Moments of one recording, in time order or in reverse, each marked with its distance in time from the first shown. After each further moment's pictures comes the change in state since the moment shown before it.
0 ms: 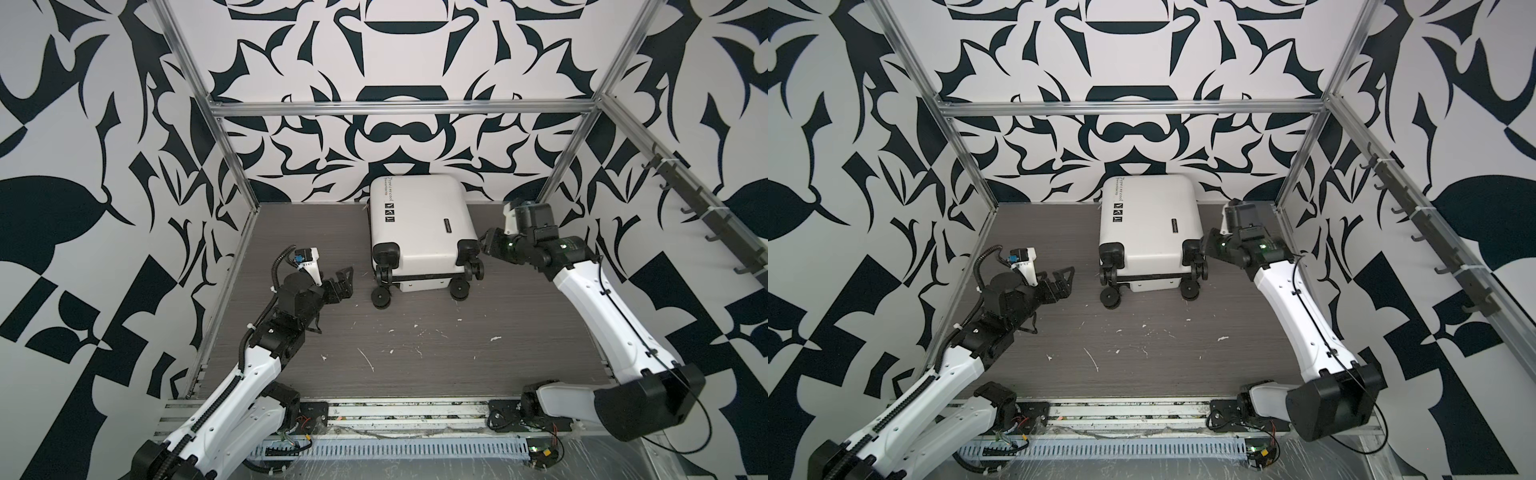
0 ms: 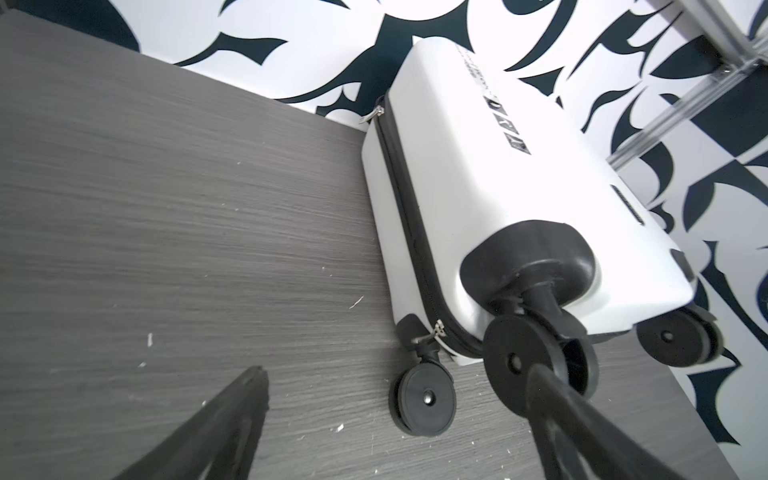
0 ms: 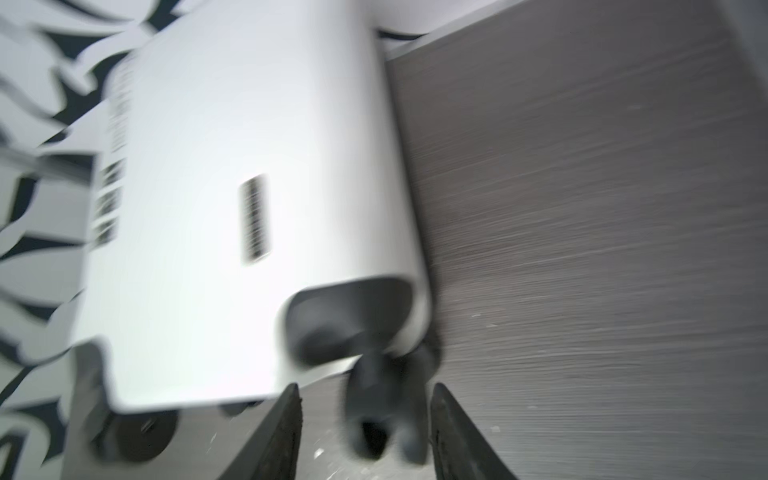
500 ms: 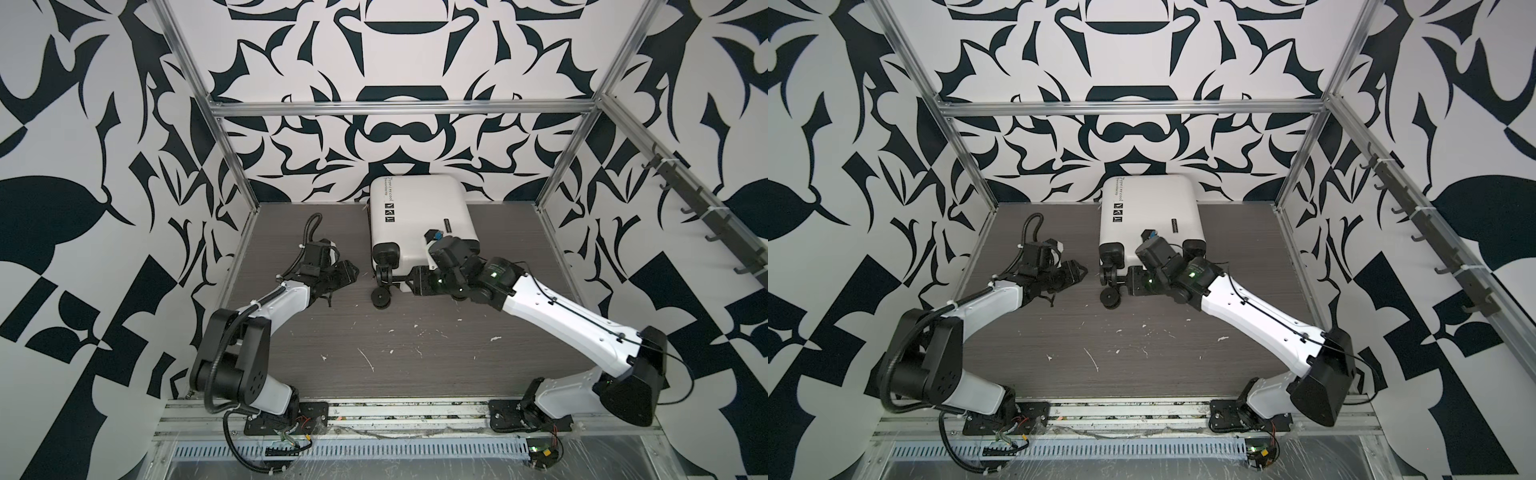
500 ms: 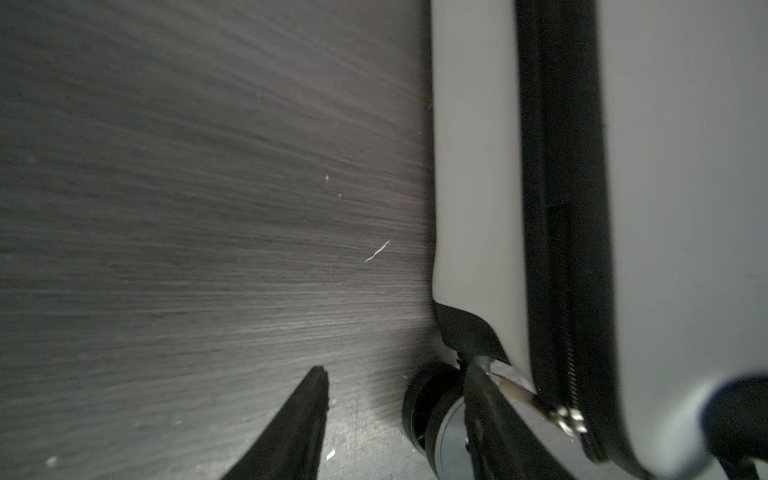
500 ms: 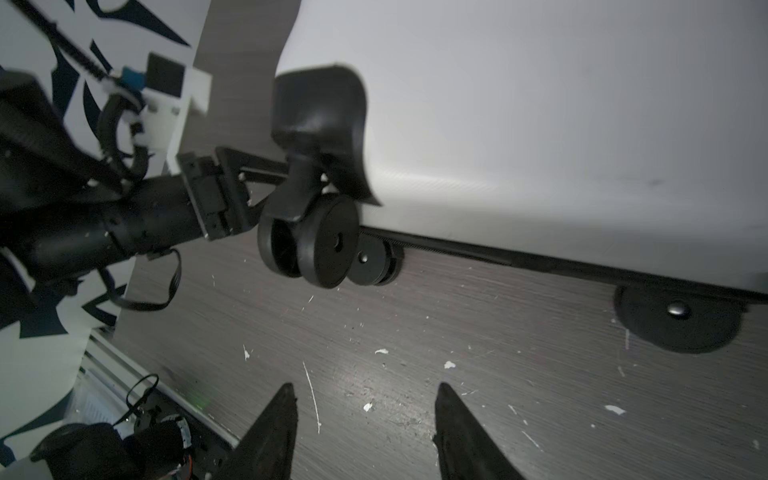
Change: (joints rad) left arm 0.121 0.682 0.264 -0.037 0.313 -0.134; right arm 0.559 0.136 -0.019 0.087 0.114 0.155
